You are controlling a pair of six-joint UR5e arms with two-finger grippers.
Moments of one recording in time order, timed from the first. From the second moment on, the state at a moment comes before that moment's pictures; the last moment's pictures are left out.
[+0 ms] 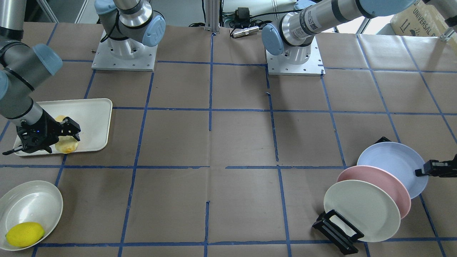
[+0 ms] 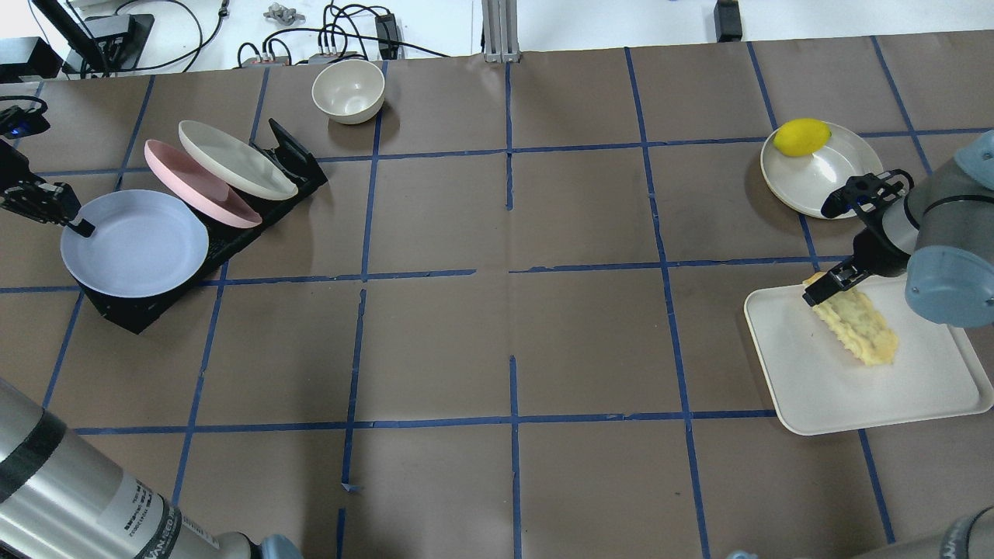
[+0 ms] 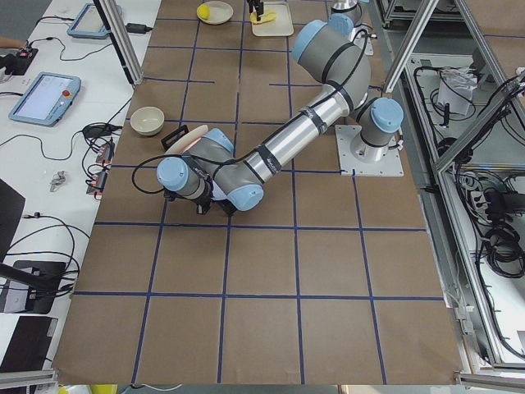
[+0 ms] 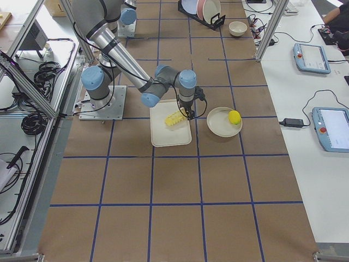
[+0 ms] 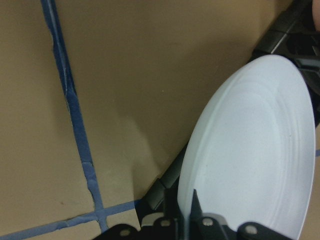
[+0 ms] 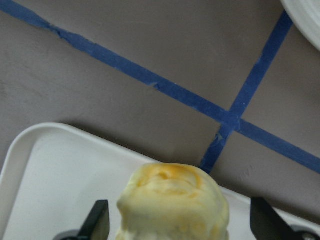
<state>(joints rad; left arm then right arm) -0.89 -2.25 -1.19 -1.56 1.48 0.83 1.04 -1.30 2.11 -2.36 -1.50 -1.01</state>
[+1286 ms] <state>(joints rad) -1.03 -1.71 -1.52 -1.63 1.50 0.68 1.22 -1.48 1.76 -1.67 -1.60 -0.68</state>
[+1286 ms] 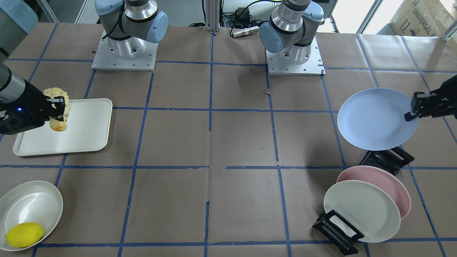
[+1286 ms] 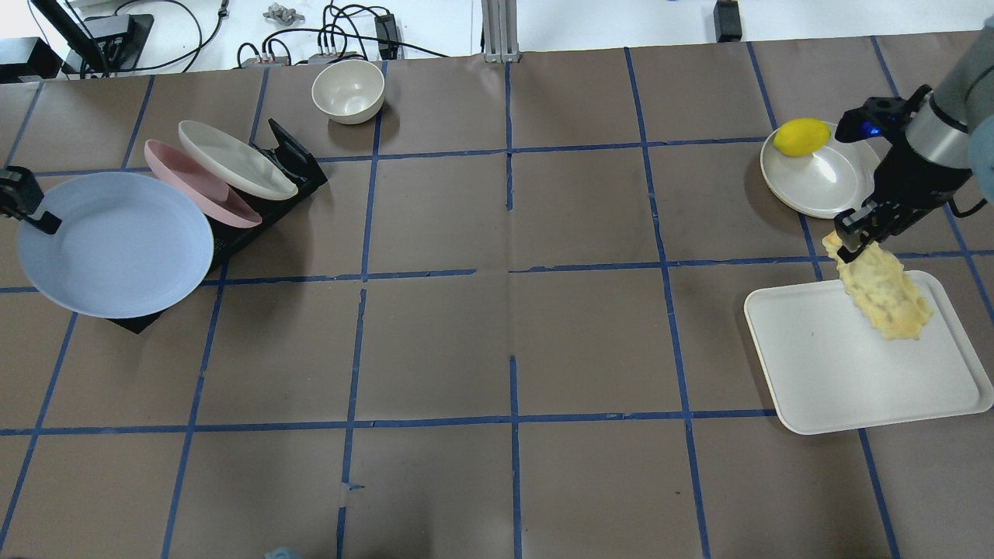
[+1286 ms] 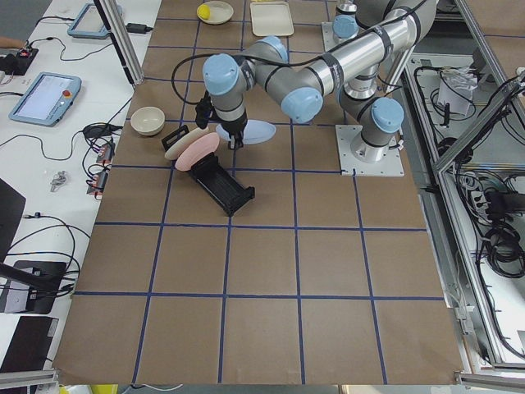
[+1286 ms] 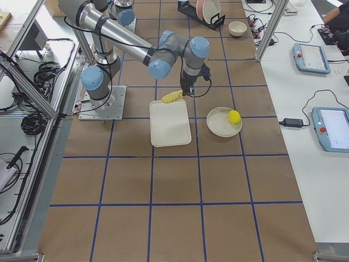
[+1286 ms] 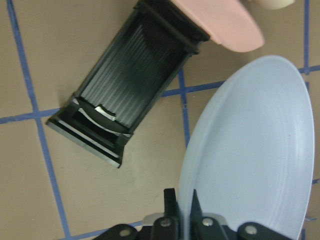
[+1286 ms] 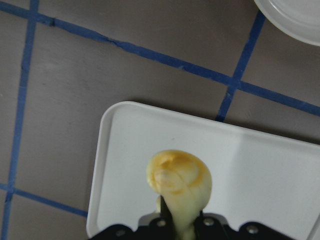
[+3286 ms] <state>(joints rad) -1.71 -2.04 -1.68 -1.11 1.20 0.06 1.74 -1.33 1.58 -1.66 -1.57 -0.13</state>
